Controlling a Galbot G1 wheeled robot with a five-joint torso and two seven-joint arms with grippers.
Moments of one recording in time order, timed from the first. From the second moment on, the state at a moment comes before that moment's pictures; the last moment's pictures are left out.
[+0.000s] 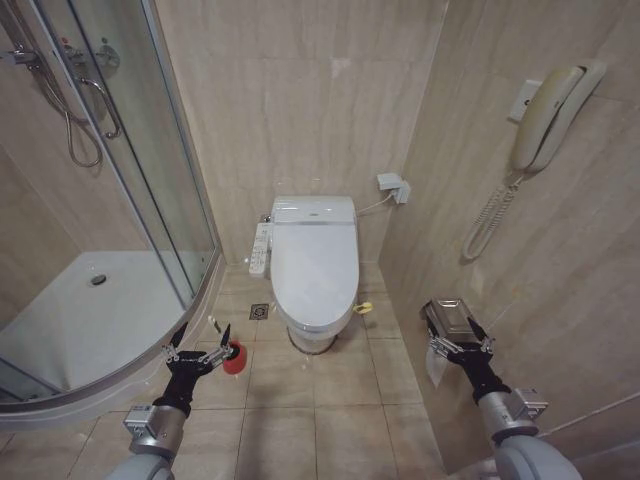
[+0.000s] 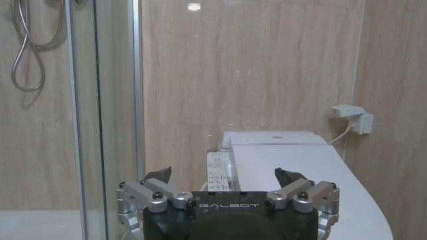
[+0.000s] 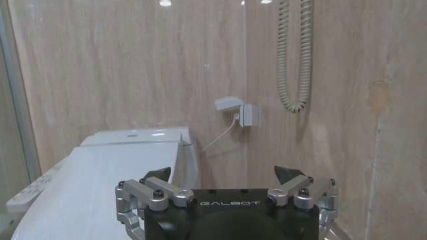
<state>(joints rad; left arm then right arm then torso) 1.54 -1.28 -0.58 -2.08 -0.28 -0.03 0.00 -1.55 1.28 0.77 2.01 0.41 0.02 -0.05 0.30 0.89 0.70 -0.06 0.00</state>
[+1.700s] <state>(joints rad) 1.54 -1.28 -0.58 -2.08 -0.28 -0.03 0.00 -1.55 1.28 0.77 2.01 0.41 0.02 -0.05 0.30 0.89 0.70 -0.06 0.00</state>
